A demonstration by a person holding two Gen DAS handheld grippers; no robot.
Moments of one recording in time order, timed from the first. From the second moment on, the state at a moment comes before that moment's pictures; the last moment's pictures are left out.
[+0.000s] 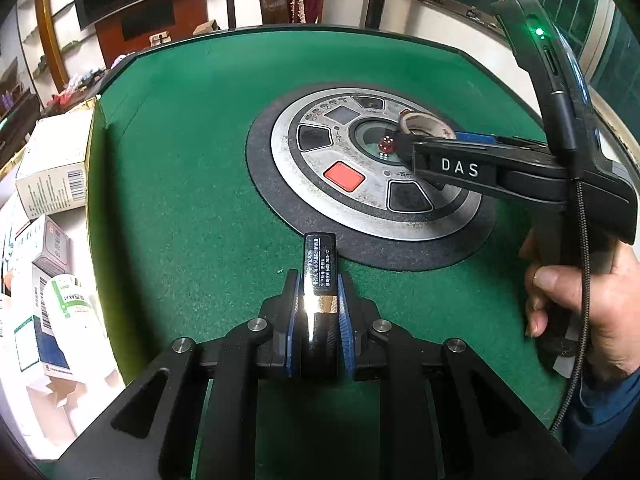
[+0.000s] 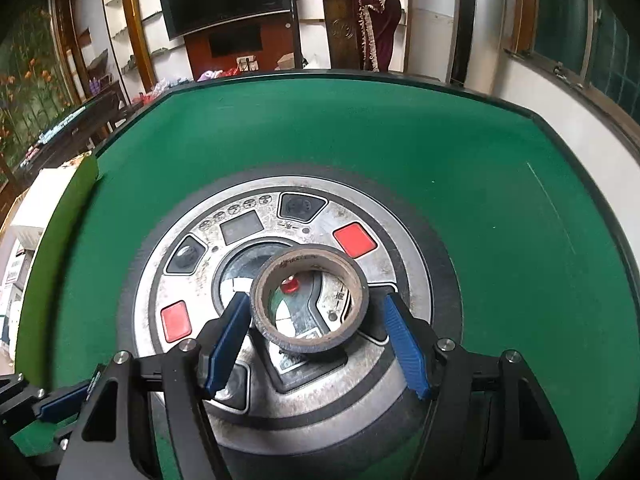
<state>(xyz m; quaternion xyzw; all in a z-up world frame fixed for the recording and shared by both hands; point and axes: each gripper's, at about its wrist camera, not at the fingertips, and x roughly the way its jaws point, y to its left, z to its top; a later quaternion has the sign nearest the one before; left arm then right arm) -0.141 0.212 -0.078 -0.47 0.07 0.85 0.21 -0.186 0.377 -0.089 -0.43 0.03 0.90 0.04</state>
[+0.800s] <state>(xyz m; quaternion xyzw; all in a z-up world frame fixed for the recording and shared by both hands) -0.131 0.196 -0.053 -0.44 0.03 0.86 0.24 -0.151 0.362 -0.051 -0.37 0.07 0.93 0.01</state>
